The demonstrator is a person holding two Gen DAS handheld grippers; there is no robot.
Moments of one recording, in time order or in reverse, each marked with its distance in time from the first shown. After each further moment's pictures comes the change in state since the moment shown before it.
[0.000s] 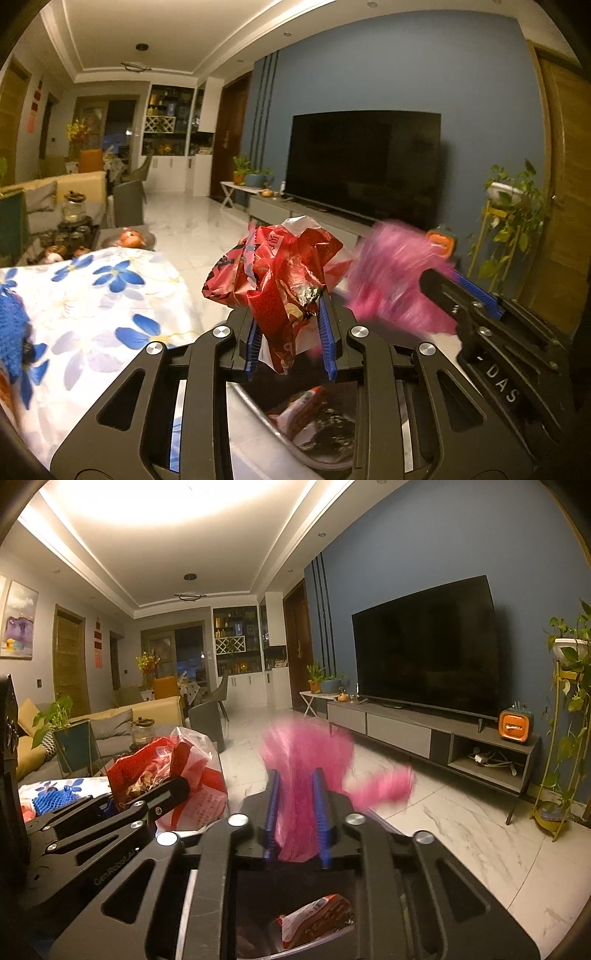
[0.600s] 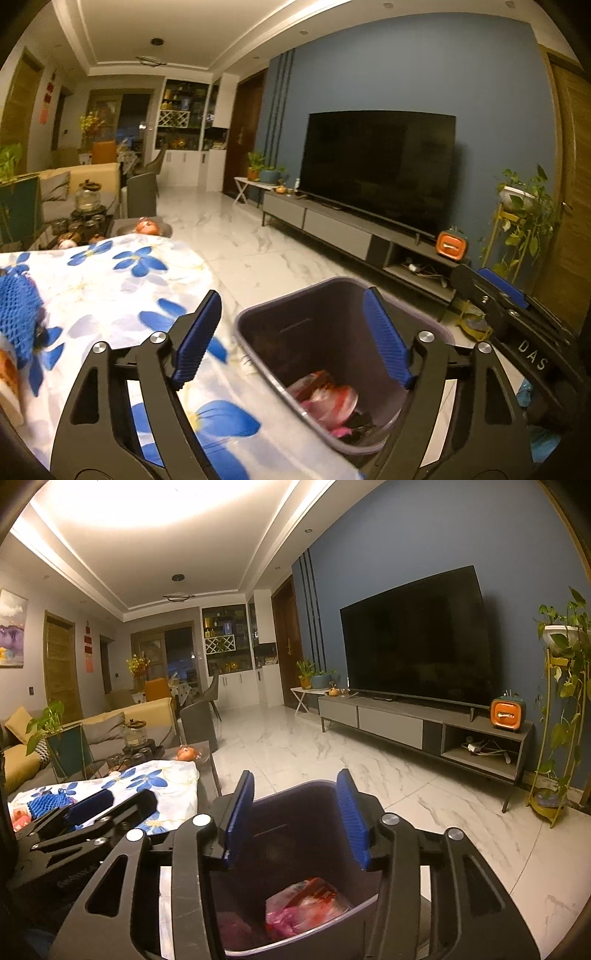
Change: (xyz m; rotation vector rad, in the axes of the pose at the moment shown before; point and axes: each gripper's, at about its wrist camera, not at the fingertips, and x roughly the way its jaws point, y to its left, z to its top) left arm -0.013 0.021 -0.013 -0.029 0.011 0.074; right arm -0.007 -0.003 -0.002 0.040 0.018 -0.029
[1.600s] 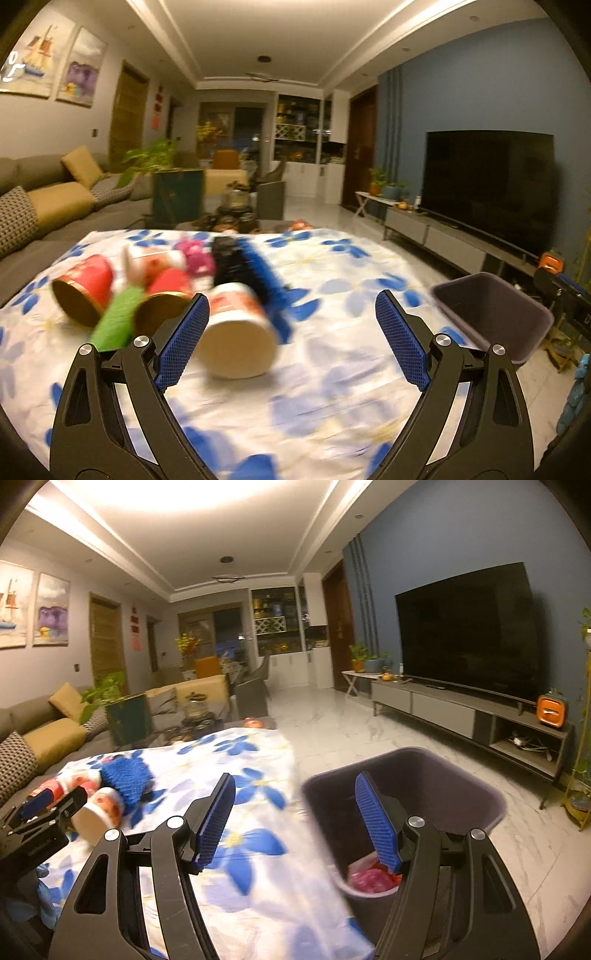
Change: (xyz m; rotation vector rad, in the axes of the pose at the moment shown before) left arm -0.164 0.134 -0.041 -0.082 -0.061 0.483; right arm -0.026 0.090 -0.023 -0.054 0.073 0.197
